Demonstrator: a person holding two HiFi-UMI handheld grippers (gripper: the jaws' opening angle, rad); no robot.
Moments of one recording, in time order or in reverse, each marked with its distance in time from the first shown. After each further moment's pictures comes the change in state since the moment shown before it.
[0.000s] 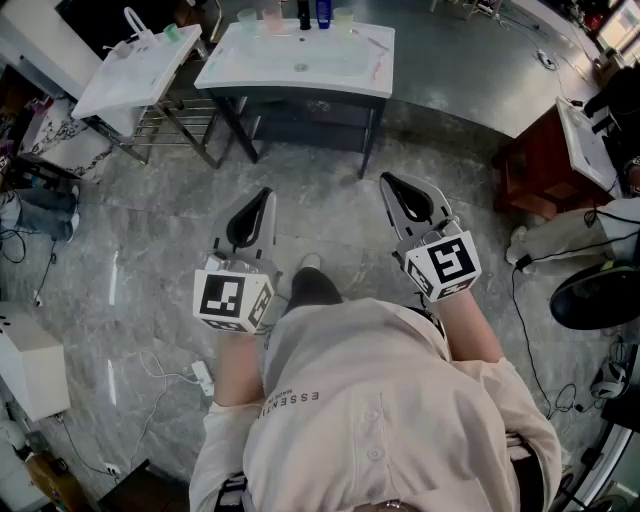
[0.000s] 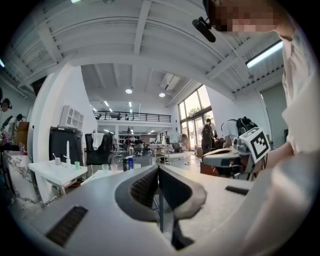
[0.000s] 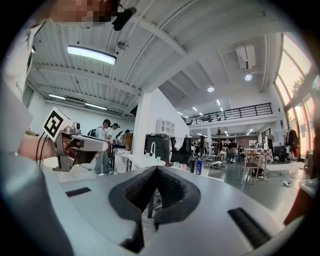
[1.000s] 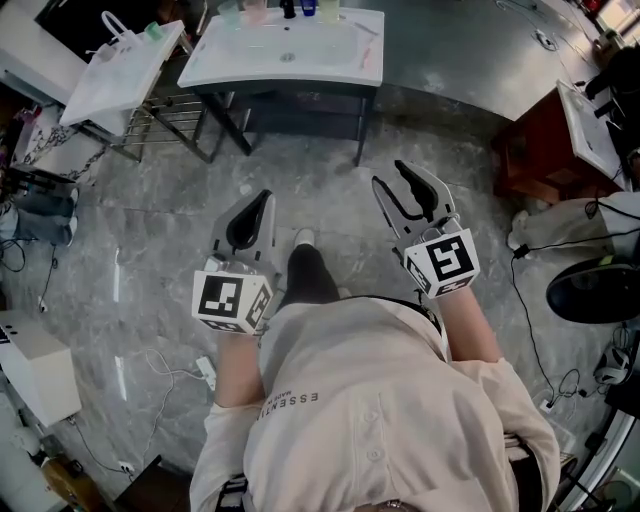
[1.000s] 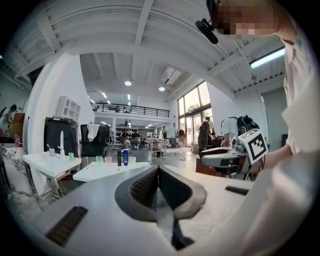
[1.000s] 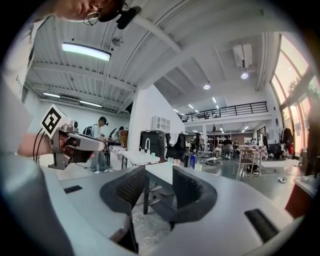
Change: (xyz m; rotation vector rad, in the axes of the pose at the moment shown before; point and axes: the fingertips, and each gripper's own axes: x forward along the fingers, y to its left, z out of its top) left arm 0.036 -0.011 -0.020 -0.041 0.064 -0.047; right arm 0.003 -0.036 -0.024 0.016 0.034 -0.047
